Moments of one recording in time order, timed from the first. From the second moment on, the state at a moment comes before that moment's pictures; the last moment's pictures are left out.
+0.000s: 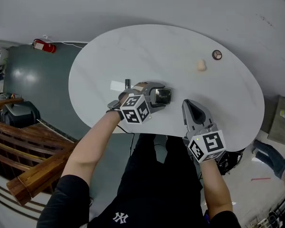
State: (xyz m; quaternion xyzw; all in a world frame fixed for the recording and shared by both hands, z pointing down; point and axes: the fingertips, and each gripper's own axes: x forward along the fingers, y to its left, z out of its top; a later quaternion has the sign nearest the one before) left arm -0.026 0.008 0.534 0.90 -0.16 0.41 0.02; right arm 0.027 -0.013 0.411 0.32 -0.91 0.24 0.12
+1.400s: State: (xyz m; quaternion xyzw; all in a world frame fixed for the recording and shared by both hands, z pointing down) left arm -0.149 0.008 0.581 0.91 -0.13 0.39 0.01; right arm -0.134 0.009 0.423 0.36 -0.90 0.21 0.11
